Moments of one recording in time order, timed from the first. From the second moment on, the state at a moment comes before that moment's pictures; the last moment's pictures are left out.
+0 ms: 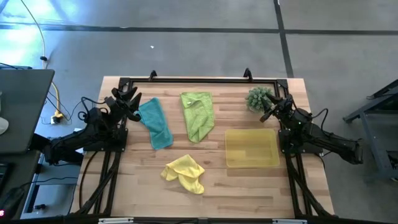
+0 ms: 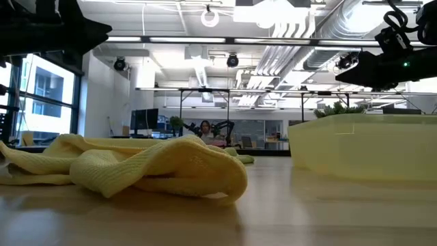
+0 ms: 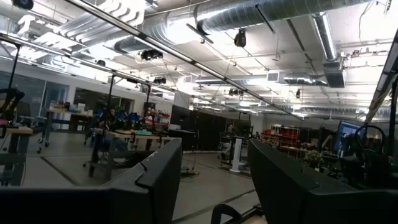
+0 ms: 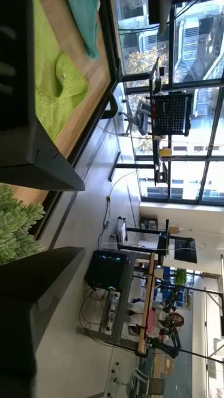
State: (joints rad) left arm 0.54 0.00 0.01 0.43 -0.27 -0.02; right arm -0.39 0.01 0.01 0.07 0.49 -0.11
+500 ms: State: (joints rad) left arm 0.54 0.00 0.01 0.44 -0.29 -0.02; right arm -0.39 0.01 0.01 0.07 0.49 -0.11
